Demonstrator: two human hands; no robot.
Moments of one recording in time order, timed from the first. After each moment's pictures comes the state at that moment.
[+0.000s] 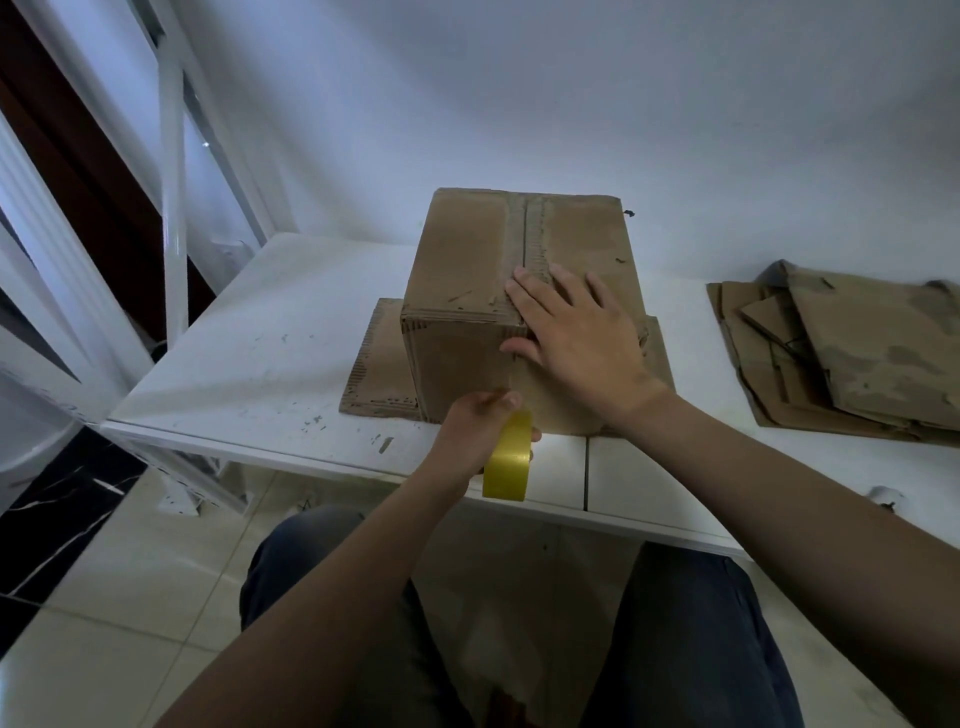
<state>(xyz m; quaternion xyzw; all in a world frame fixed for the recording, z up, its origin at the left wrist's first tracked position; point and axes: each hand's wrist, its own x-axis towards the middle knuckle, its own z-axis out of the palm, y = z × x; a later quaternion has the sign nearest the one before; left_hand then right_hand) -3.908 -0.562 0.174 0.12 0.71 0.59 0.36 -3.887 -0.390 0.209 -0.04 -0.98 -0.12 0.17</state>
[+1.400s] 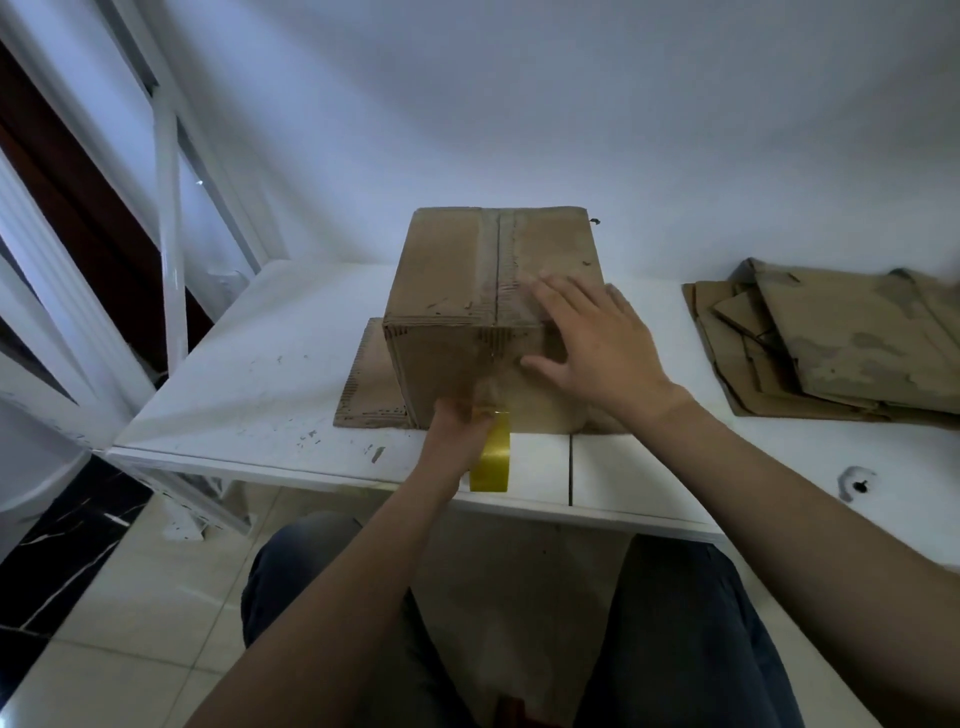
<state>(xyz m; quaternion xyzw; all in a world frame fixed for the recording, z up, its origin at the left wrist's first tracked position) -3.899 -0.554 0.173 0.10 0.80 0.52 0.27 -3.835 -0.376 0.230 -0.10 -0.98 0.00 0.19</state>
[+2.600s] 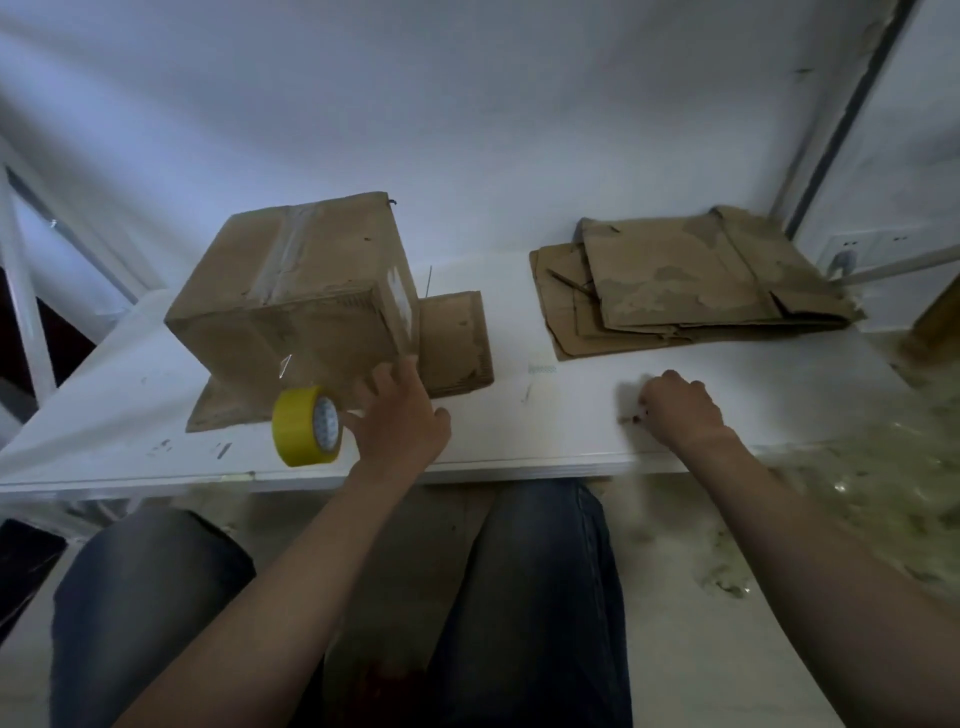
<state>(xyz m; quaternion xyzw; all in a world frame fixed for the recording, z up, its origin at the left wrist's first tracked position) -3.752 -0.429 0.149 0.26 0.96 0.12 0.01 -3.570 -0.165 0.089 -0.41 -0.91 0.09 -0.05</state>
